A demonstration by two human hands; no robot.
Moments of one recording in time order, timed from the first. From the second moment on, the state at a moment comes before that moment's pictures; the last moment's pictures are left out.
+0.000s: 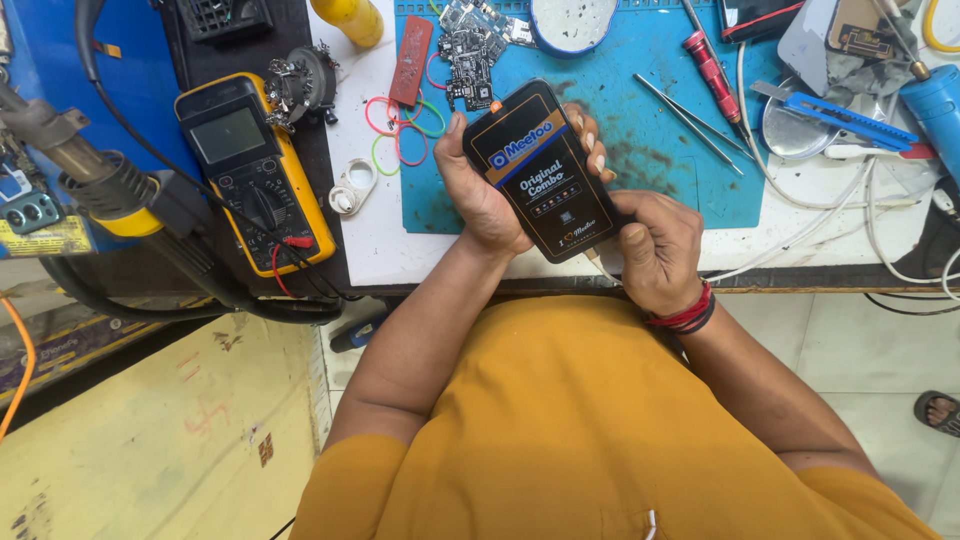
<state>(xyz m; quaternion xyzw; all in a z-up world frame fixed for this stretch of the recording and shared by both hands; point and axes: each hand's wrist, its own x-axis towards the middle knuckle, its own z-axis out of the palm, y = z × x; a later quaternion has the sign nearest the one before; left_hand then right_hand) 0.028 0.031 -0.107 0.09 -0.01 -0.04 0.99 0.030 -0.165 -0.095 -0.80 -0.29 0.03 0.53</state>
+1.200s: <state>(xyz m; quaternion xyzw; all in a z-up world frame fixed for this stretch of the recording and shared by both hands) 0.026 0.030 -0.108 0.09 -0.01 -0.04 1.00 0.029 -0.164 -0.095 -0.81 -0.29 0.02 0.52</state>
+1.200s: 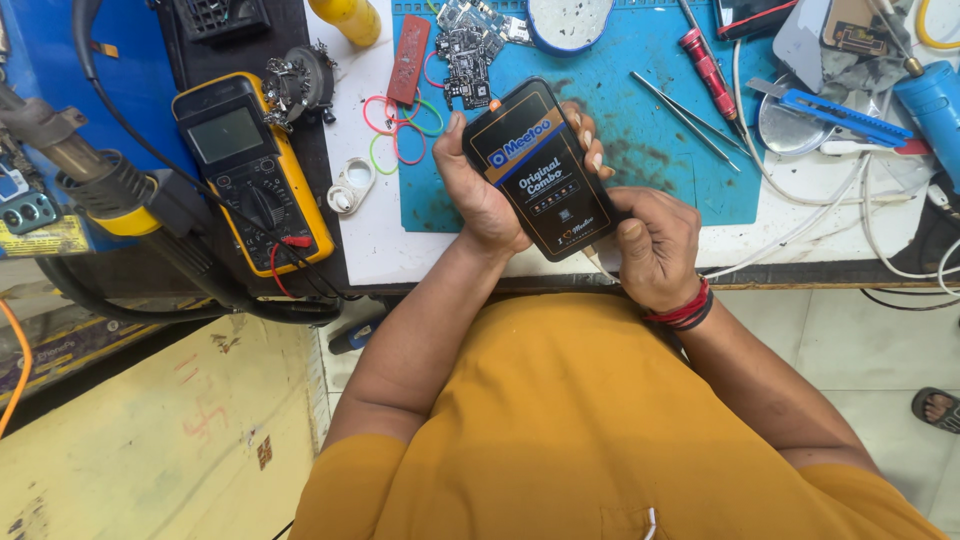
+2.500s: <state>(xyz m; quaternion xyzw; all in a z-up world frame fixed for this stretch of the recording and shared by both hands) -0.006 0.012 -0.138 0.39 0.01 0.00 0.92 0.029 -0.171 -0.080 -0.66 -0.14 0.19 0.71</state>
